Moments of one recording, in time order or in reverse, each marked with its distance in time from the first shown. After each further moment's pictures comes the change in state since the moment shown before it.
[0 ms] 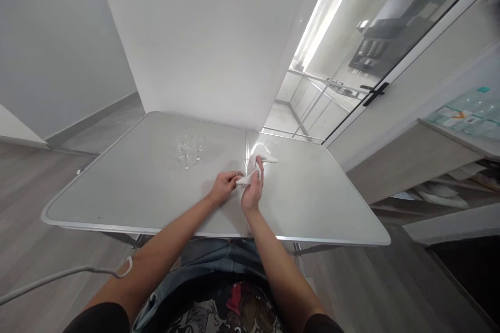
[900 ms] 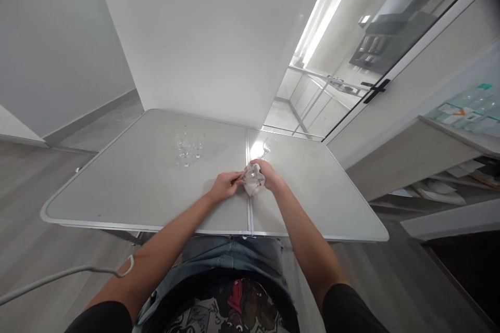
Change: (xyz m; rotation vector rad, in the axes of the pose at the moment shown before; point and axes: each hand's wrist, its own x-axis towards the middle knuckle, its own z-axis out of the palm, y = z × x) left_hand -0.004 0.000 -0.006 0.544 -0.089 0.283; right_hand 0.092 0.008 -0.042 -0.113 -0.534 0.818
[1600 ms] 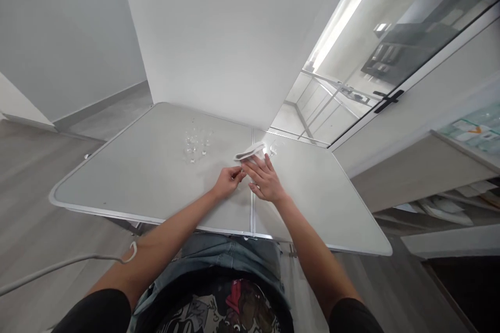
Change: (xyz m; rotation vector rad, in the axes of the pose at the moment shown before) left_hand 0.006 0.002 0.002 -0.352 0.140 -0.215; right_hand -0.032 0.011 -0.005 -0.983 -0.117 -1.073
